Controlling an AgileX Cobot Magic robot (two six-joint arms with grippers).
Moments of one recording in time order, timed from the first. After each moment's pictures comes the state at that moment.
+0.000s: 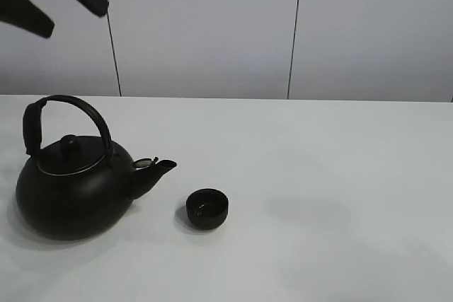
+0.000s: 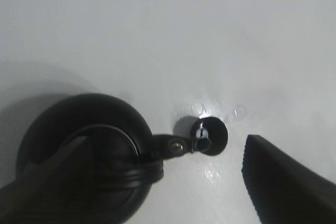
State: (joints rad) left arm -0.21 1.57 -1.23 -0.54 0.80 0.26; right arm -0.04 0.04 -0.47 0.02 1.08 -0.06
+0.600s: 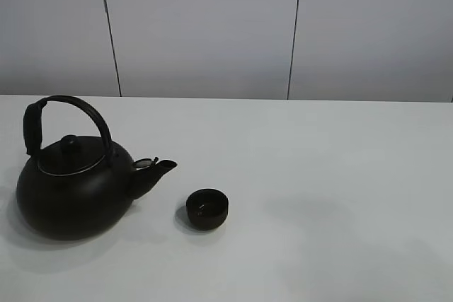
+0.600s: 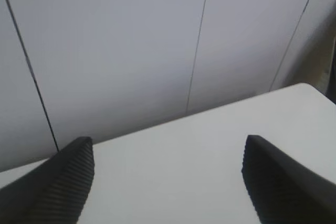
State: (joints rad) left arm -0.25 1.04 -1.04 -0.57 0.37 0.56; right arm -0.04 0.04 -0.47 0.02 1.08 -0.06
